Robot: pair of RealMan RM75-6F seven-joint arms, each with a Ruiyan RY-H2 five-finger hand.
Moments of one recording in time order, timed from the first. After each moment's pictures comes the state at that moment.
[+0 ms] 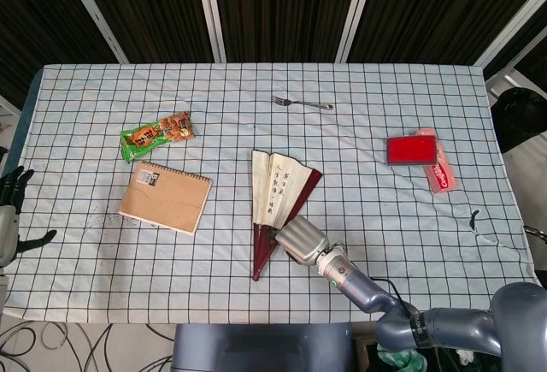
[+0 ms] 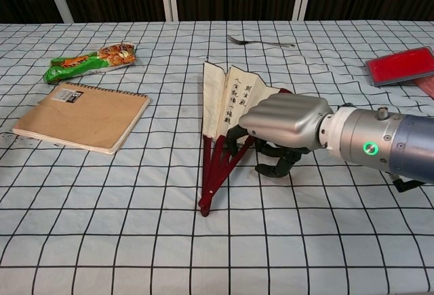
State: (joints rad) left arm -0.18 -1.17 -0.14 -1.56 1.31 1.40 0.04; right arm 0.85 -1.60 0.07 -1.56 -1.18 0.82 -0.61
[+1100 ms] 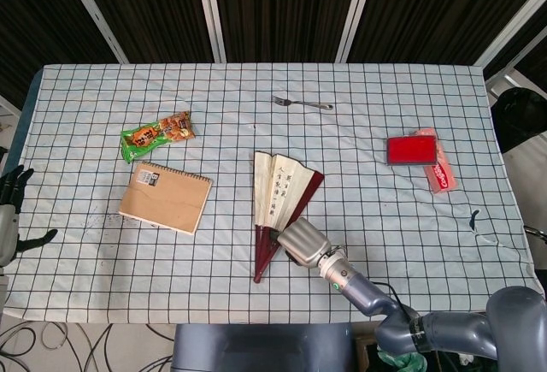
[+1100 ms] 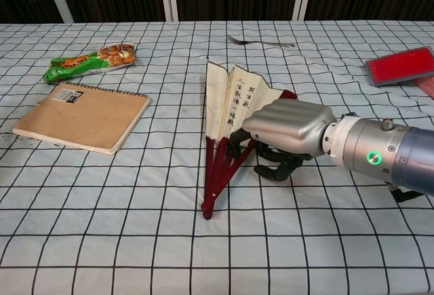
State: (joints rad) left arm -0.18 -1.16 -0.15 -1.57 1.31 1.39 0.02; right arm 0.82 -1.63 0.05 -1.51 -1.25 0.87 -0.51
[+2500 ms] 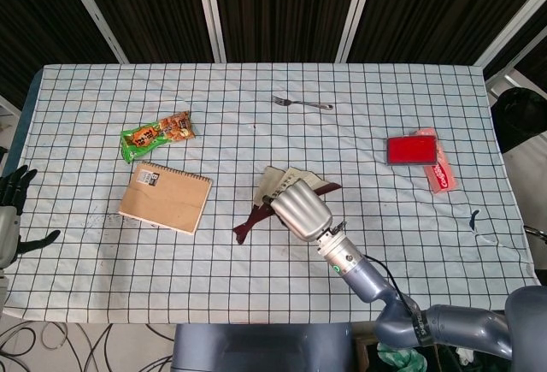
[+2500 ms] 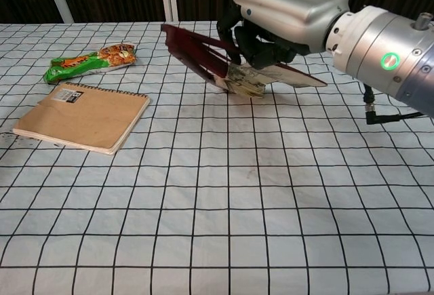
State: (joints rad) left arm -0.18 -1.16 -0.13 -1.56 1.36 1.41 -0.04; right arm 0.82 -1.57 0.20 -1.60 -1.41 1.14 -0.50
